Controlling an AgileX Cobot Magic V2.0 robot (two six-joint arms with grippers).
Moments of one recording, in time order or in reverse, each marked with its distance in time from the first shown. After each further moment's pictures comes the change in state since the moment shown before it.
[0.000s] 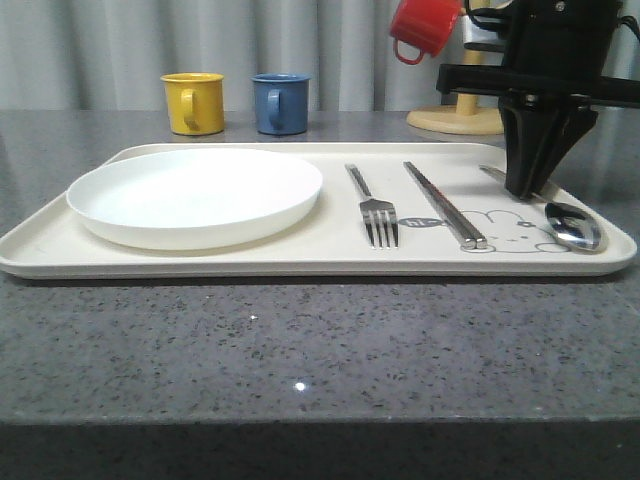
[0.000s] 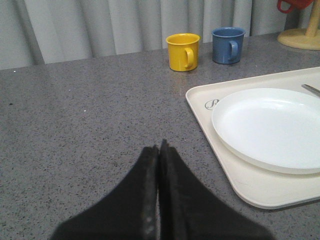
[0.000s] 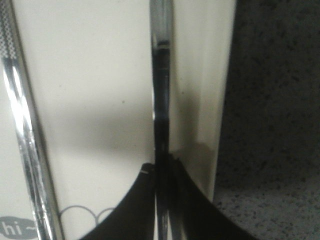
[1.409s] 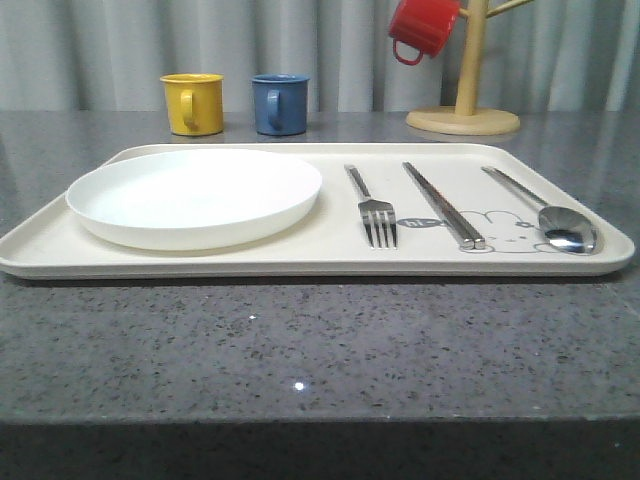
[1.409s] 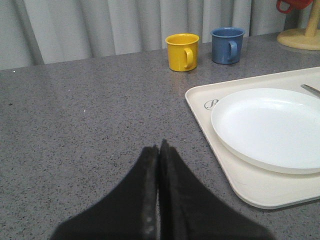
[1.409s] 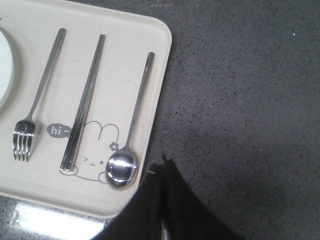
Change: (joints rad) left arm 0.000 0.000 0.000 0.000 0.000 0.000; right arm 0.000 -0.825 0.465 -0.134 -0.265 -0.156
